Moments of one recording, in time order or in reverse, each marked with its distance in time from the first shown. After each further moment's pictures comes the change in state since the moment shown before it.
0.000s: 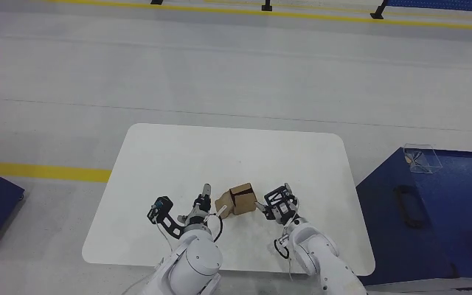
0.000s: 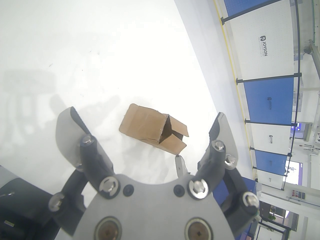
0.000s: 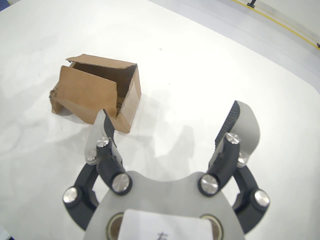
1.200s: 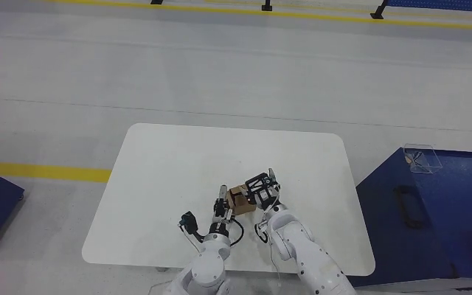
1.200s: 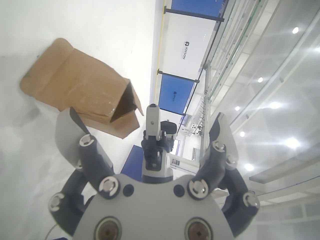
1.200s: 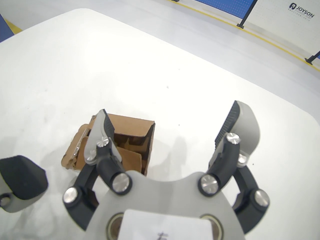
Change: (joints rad) left arm -0.008 -0.113 0.044 0.418 -0.365 -0.943 -0.032; right arm 0.201 -0.076 -0.194 0.178 -0.004 0.205 -0.086
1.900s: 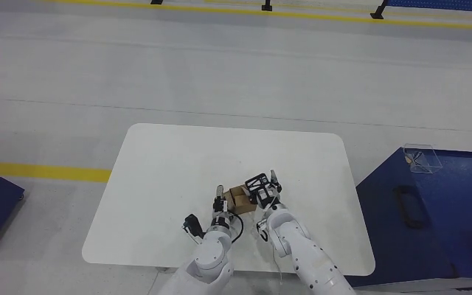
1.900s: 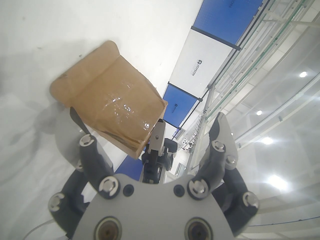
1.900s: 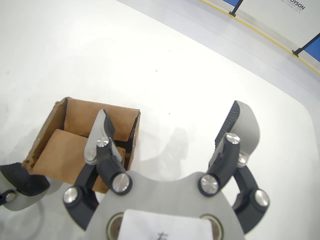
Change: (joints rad) left arm -0.061 -0.064 -0.044 0.145 -0.150 -0.023 0.020; right arm 0.041 -0.027 -0.009 0.105 -0.048 0.042 0.037
